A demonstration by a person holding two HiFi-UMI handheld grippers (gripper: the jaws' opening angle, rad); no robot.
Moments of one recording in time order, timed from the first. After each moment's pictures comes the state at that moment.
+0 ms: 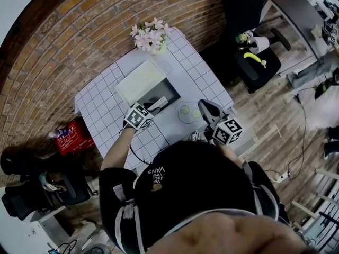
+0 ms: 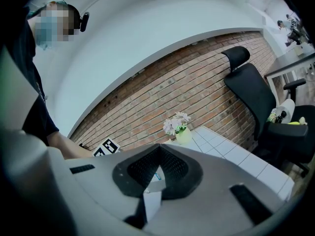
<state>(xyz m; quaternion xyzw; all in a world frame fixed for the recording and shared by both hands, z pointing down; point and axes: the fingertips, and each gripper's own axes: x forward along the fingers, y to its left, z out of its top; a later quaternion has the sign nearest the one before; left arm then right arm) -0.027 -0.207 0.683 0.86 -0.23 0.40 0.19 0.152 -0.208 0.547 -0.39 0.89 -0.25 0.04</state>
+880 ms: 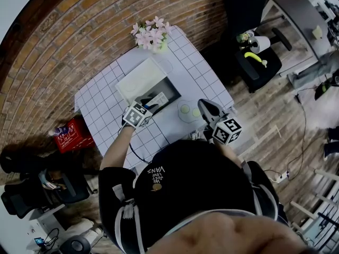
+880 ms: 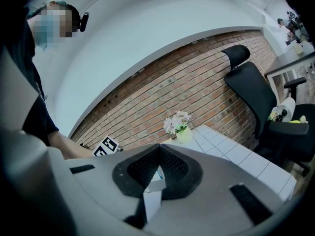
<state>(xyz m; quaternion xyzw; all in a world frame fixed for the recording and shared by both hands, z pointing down) -0.038 -0.222 0.674 0.86 -0.27 0.40 0.17 0.149 -0.209 0.551 -0.39 0.89 -0.25 0.04</state>
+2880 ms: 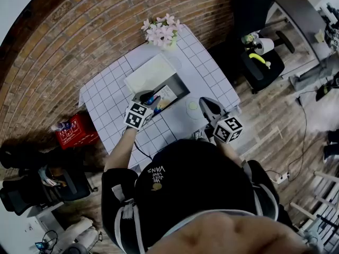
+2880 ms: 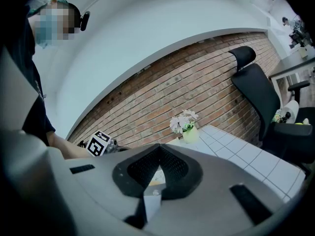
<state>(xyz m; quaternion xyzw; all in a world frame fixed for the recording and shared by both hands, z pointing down) -0.071 -0.228 0.615 0.88 -0.36 0.29 0.14 0.108 -0.196 0.542 -0.39 0.89 -0.23 0.03</state>
